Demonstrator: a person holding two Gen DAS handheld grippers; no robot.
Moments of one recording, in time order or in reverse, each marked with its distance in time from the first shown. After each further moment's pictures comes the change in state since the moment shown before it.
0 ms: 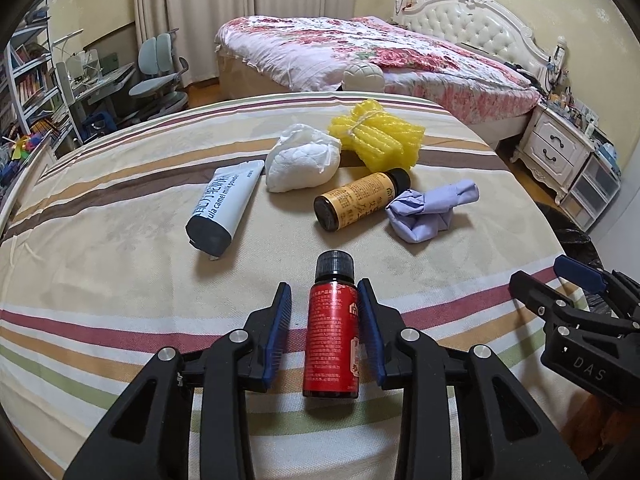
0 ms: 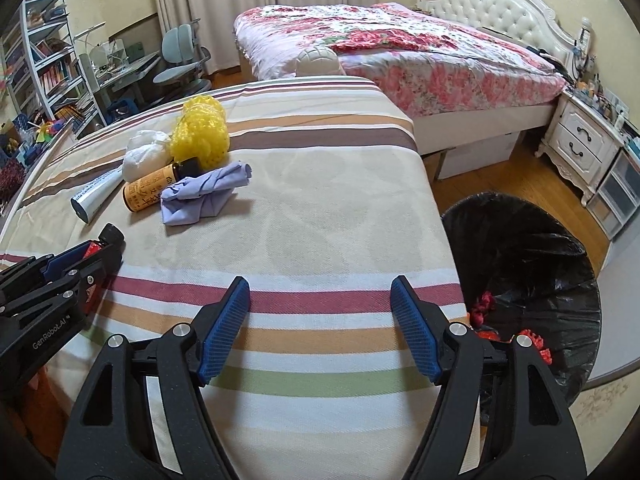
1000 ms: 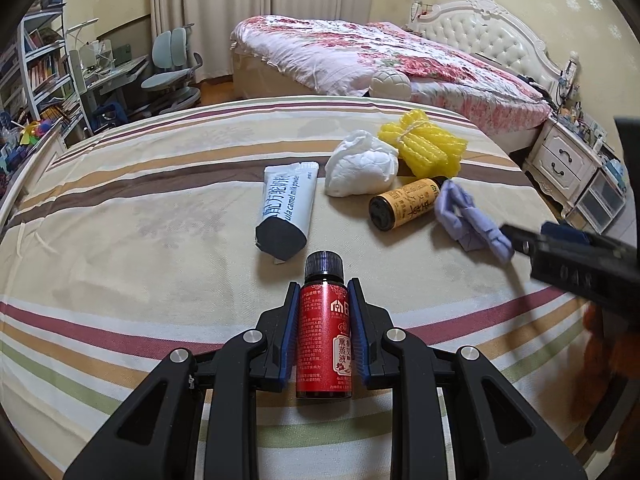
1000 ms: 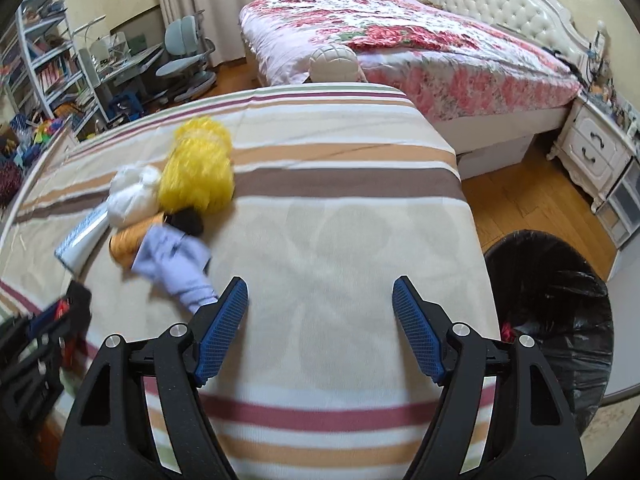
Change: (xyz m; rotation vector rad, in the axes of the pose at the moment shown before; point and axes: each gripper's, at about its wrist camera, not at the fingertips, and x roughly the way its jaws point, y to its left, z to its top) left arm -0.005 0.041 -0.001 -0.050 -0.010 0.011; right arm 0.028 0.024 0.034 -0.039 0.036 0.005
